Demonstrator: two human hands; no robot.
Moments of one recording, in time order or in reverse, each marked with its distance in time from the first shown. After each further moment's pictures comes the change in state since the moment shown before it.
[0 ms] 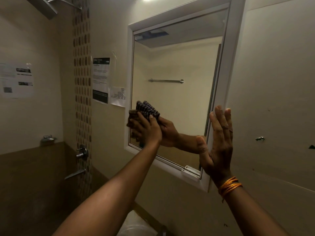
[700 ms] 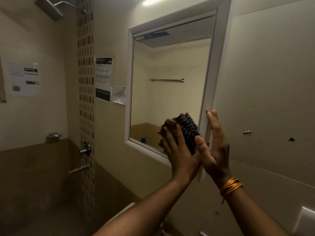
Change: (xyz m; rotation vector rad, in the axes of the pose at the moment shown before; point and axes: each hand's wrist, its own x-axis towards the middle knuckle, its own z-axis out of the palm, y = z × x) left_hand -0.155 -0.008 0.044 0.152 -0.135 0.393; right_hand -0.009 -0.016 -0.042 0.257 -0.146 0.172
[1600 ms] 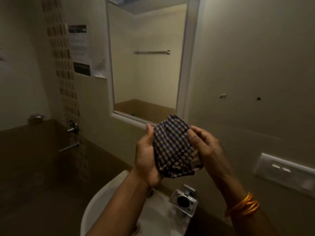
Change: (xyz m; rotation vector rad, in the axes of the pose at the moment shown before) left_hand -0.099 0.026 -0.097 -1.456 -0.598 -0.728; right_hand -0.082 -0.076 -0.073 0.270 -0.221 0.878
